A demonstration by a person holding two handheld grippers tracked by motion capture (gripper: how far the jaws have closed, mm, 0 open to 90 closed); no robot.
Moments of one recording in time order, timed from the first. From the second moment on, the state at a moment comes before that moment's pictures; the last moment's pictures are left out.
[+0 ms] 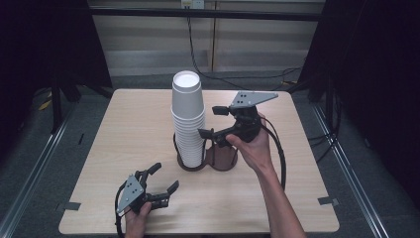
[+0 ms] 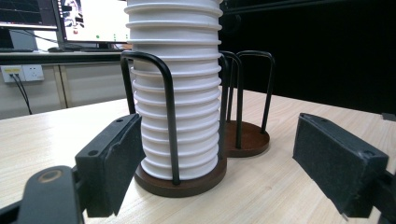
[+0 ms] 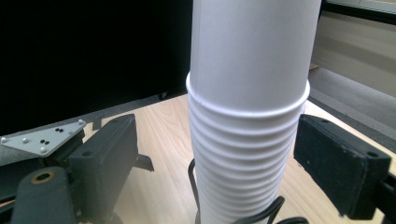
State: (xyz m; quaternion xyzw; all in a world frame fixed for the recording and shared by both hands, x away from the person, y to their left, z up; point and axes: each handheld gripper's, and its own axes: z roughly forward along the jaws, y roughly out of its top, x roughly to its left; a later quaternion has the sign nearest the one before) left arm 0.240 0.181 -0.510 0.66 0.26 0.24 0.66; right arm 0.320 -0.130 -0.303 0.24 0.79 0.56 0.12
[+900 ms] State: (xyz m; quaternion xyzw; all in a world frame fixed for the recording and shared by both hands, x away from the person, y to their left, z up) left arm 0.240 0.181 -0.510 0.67 0.26 0.24 0.66; right arm 0.365 -0.103 -0.262 0.22 0.82 0.52 0.11
